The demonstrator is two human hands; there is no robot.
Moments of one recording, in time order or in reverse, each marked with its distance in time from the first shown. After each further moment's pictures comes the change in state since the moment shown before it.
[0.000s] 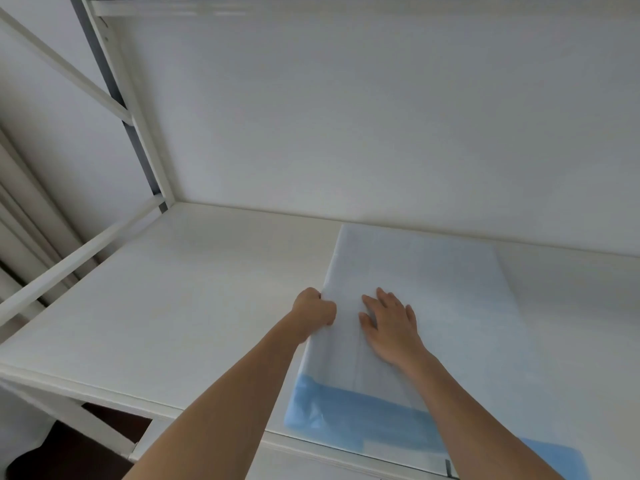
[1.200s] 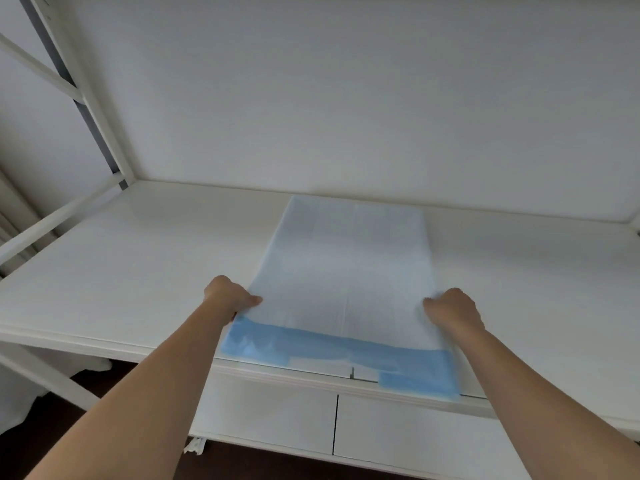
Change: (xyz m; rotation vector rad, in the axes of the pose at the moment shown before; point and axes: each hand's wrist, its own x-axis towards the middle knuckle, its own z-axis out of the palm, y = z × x) left_hand -0.070 -0.024 0.001 0.366 0.319 -0.212; right_hand -0.108 0.148 -0.084 0.277 0.150 0.717
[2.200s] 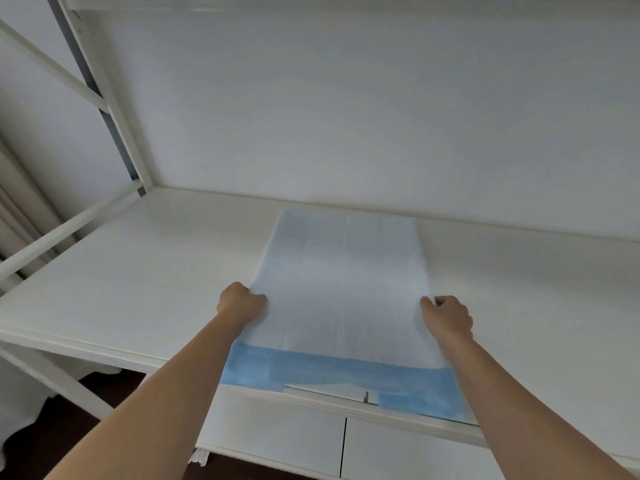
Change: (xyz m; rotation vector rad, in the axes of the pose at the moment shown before) left_hand 0.029 -0.013 0.013 -0.135 0.053 0.068; right_hand 0.017 -0.023 0.037 0.221 0.072 -0.037
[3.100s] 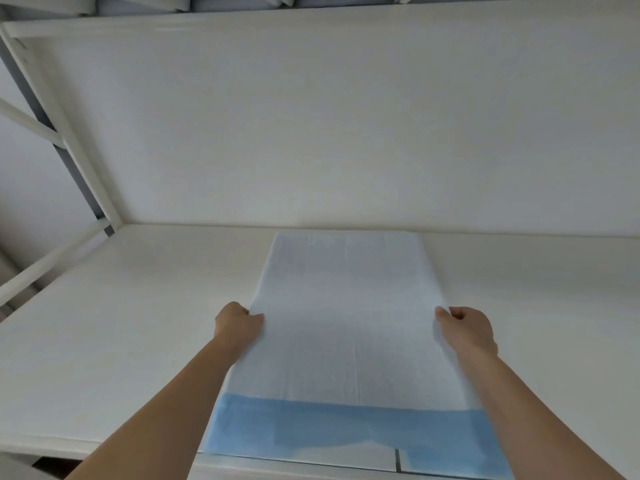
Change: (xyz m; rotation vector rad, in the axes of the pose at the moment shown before) left_hand 0.061 0.024 0.010 0.001 0.017 0.092; right_hand 0.046 -0.002 0.015 0.150 0.085 0.049
